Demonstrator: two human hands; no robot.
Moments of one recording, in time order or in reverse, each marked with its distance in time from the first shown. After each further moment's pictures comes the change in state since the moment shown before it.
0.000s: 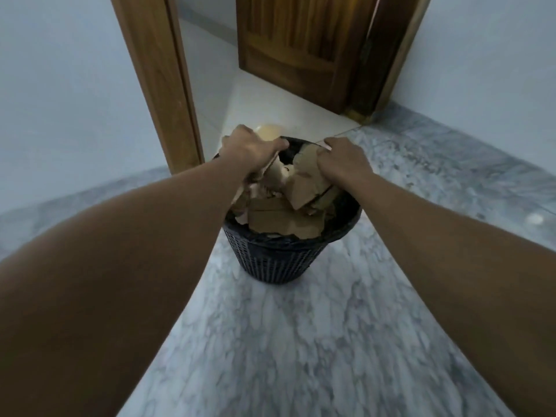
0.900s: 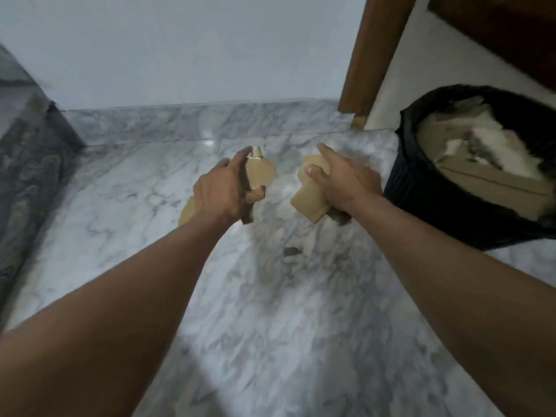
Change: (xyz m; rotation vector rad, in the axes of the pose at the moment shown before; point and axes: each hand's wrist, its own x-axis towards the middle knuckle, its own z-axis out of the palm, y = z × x) left_hand -0.183 -0.301 -0.173 0.578 0.417 -0.200; right_hand -0.125 -0.160 0.237 -0.238 -0.352 -0.516
